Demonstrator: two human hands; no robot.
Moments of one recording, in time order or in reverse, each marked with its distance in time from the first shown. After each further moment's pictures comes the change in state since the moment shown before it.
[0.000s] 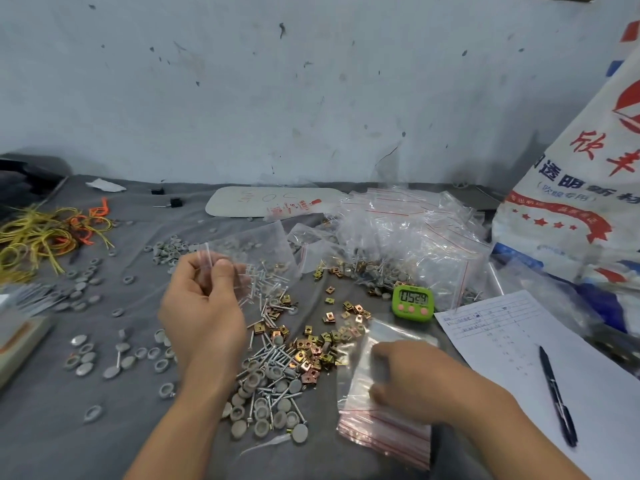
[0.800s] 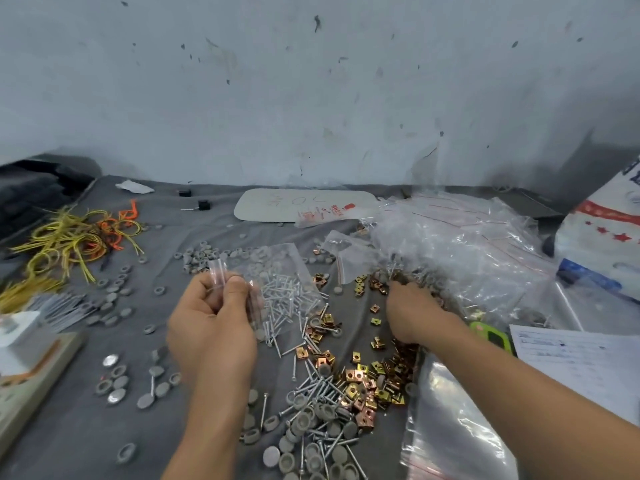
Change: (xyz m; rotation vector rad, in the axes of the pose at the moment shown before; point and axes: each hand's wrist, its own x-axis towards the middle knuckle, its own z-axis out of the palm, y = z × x) left_hand 0.044 -0.016 -0.019 0.030 0.056 -0.133; right_hand 0.174 -0.028 -0.024 -0.073 0.193 0.169
